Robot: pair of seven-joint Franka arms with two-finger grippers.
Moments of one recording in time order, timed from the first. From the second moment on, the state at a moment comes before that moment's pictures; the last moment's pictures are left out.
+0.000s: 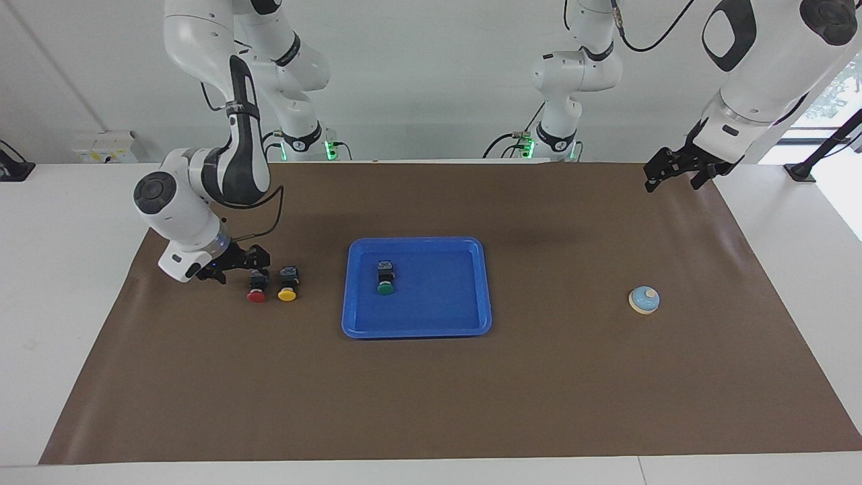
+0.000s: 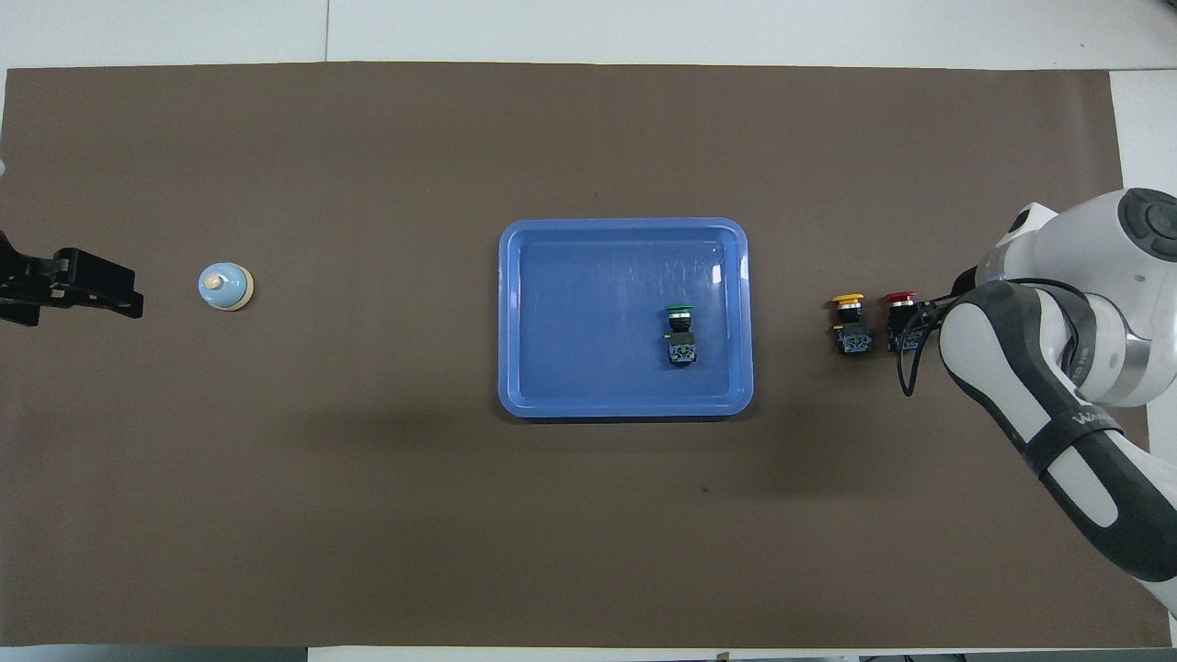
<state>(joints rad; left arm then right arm) -0.04 0.01 0.00 -1.60 -0.01 1.50 -0.02 -0.08 0.22 -0.01 -2.10 0.04 2.24 -0.29</state>
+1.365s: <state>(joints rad) -0.04 0.01 0.00 -1.60 -0.01 1.50 -0.02 0.09 0.19 0.01 -2.04 0.04 2.19 0.07</state>
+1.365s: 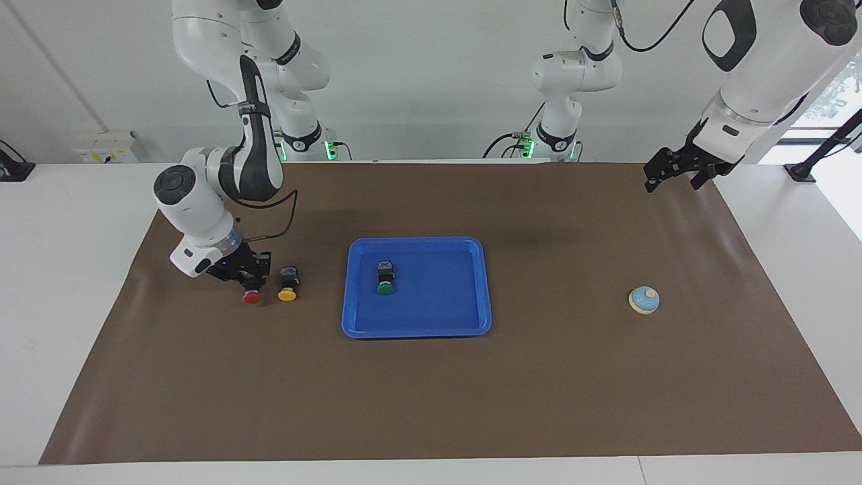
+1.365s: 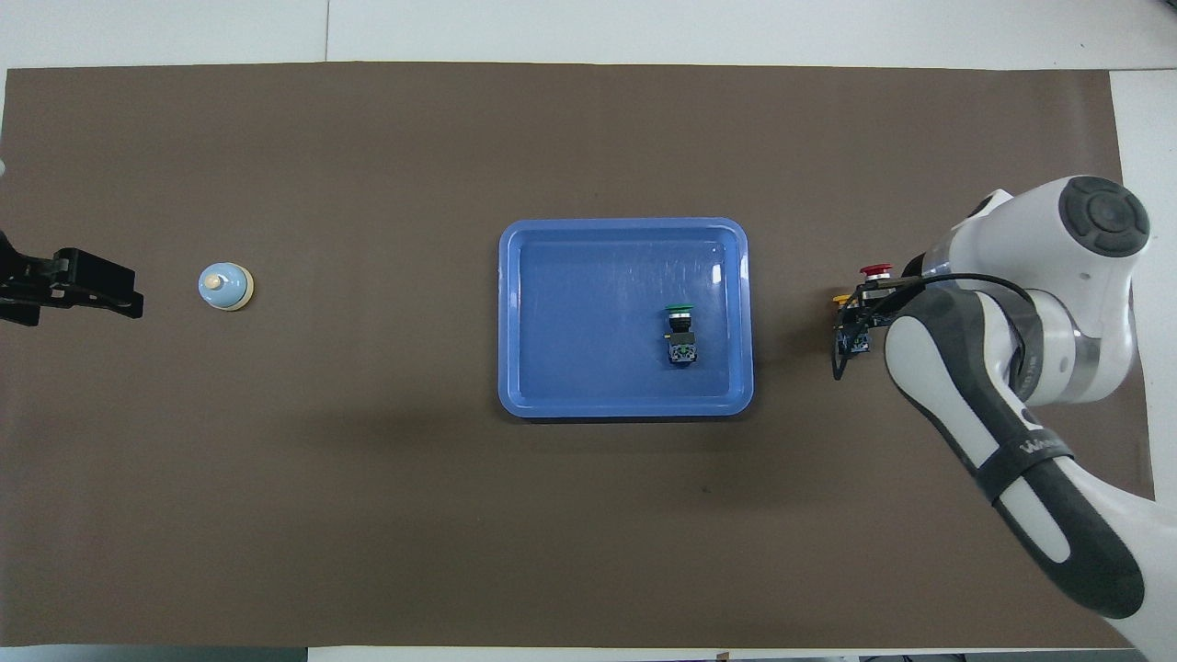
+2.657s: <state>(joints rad) -0.04 0.01 0.00 -1.60 -0.01 1.50 -0.02 0.54 0.32 0.01 -1.92 0.05 2.30 0.64</state>
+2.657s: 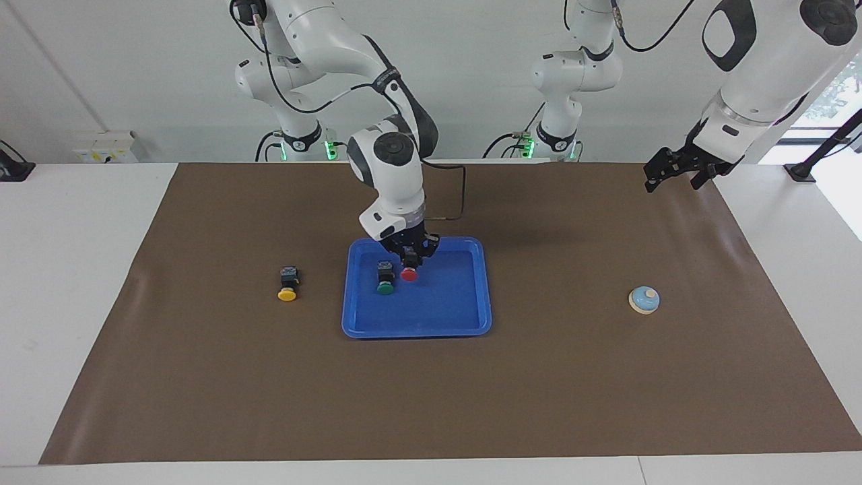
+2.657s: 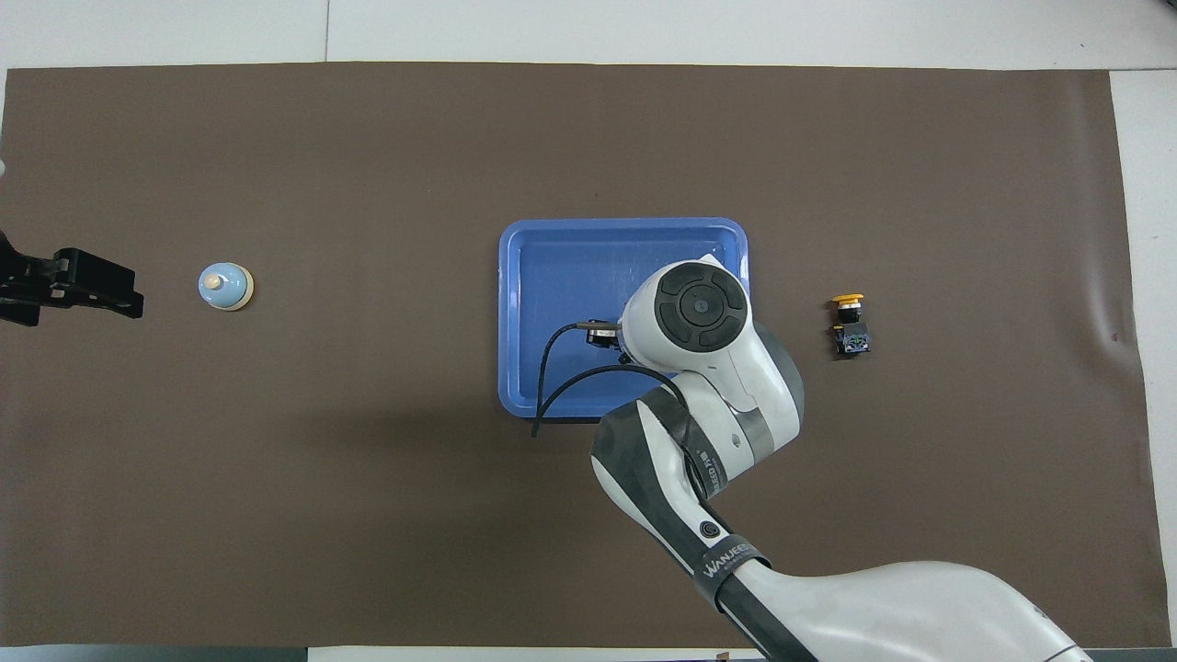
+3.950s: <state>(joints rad) -0.04 0.01 0.00 -1.60 -0.01 1.50 -0.02 0.27 0.28 -0.01 -1.76 0.03 2.04 0.18</state>
